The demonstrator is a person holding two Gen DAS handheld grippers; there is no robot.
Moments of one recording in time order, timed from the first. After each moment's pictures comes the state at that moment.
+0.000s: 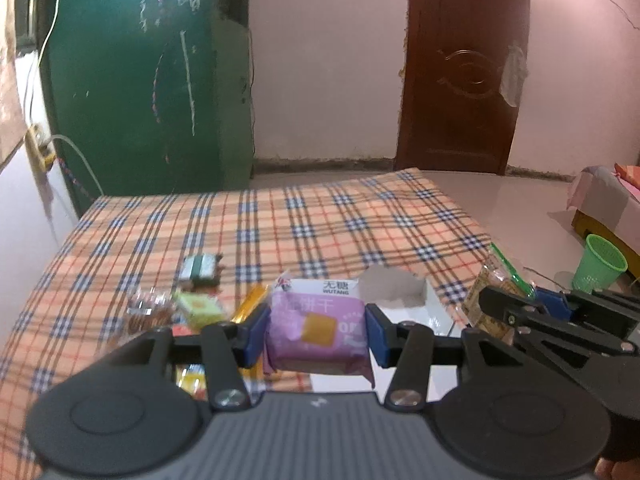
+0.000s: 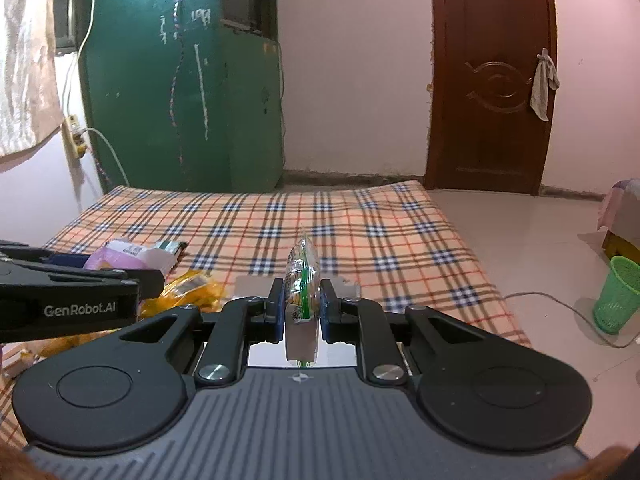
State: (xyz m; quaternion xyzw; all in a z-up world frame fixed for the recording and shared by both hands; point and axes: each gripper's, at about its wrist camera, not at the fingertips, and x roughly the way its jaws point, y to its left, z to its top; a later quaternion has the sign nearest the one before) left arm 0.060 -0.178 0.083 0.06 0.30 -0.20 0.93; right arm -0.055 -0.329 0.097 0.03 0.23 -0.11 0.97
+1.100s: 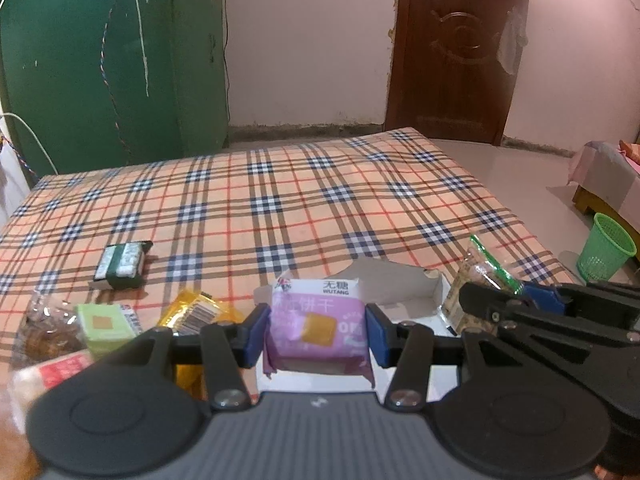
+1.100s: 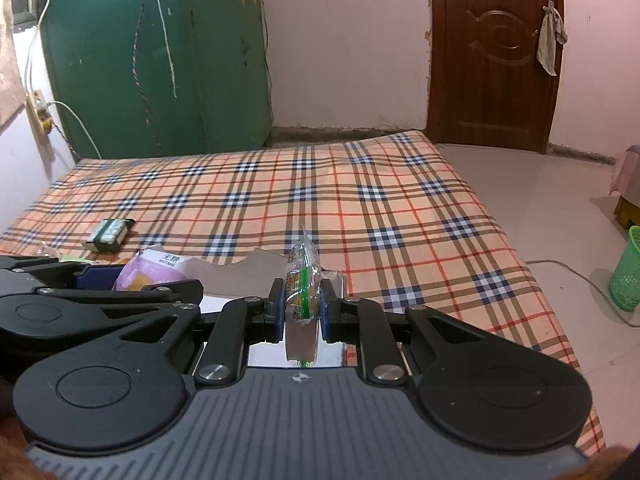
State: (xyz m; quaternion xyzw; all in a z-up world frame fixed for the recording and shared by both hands) left arm 0.150 -0.245 0.004 0.07 0.34 -0.22 0.91; right arm 0.056 -0.383 0.033 0.05 0.30 -0.11 0.95
